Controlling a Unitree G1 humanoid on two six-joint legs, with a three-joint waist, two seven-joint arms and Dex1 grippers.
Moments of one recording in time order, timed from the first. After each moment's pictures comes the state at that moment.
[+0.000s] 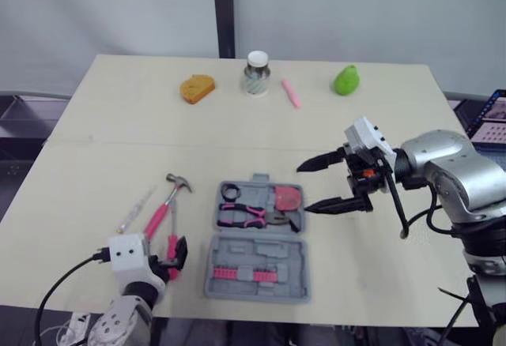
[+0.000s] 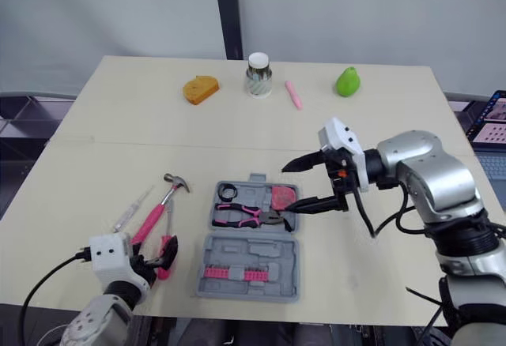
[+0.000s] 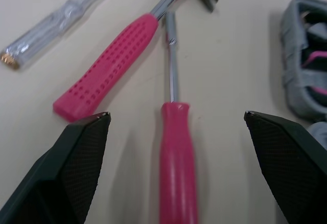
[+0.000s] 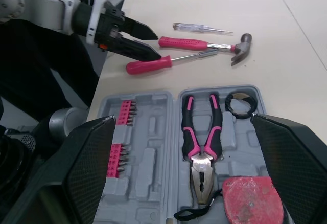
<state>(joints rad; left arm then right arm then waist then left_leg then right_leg) 0.47 0.02 0.18 -0.78 -0.28 0.79 0.12 -0.69 -0.82 0.15 -0.12 0.53 0.61 1.42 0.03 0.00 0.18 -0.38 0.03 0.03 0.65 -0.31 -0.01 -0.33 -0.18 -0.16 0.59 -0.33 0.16</state>
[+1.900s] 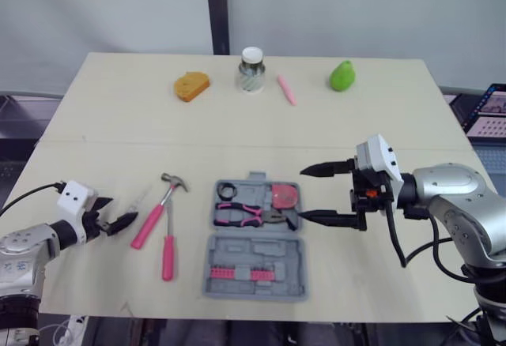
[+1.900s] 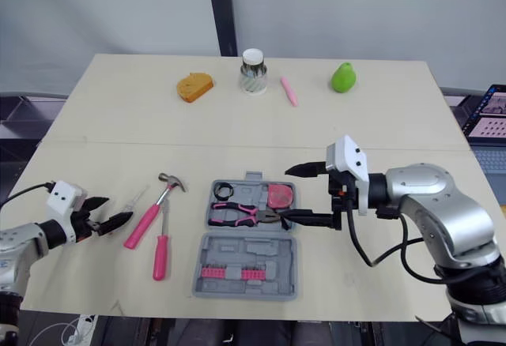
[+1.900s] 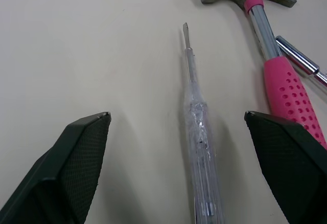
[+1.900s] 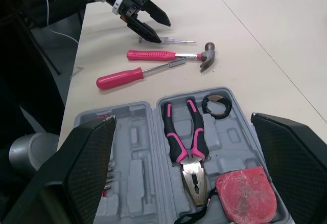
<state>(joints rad) -0.13 0.79 0.29 0.42 -0.28 0.19 -0.80 -0.41 -0.81 -0.01 -0.42 0.63 0.64 1.12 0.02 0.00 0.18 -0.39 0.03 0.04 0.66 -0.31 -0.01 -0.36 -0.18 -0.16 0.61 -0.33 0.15</state>
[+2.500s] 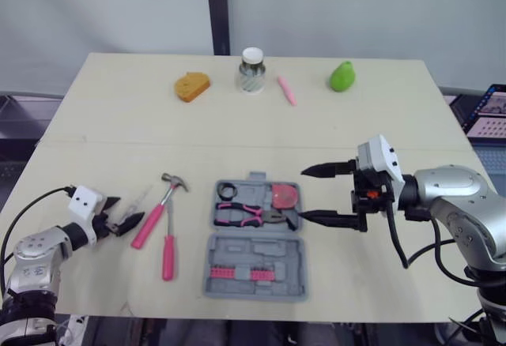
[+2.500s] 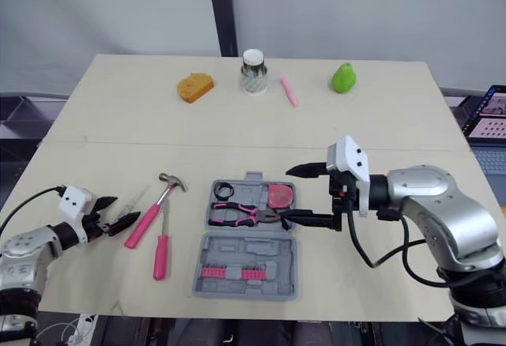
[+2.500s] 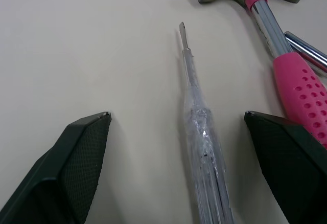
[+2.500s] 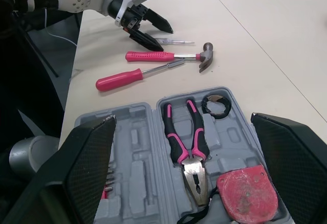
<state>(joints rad) -0.21 0.73 0.26 0.62 -0.23 -0.03 -0.81 -0.39 -0.82 -0.02 -0.43 0.65 0.65 1.10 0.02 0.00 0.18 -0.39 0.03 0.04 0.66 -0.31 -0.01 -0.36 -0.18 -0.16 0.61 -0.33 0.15</state>
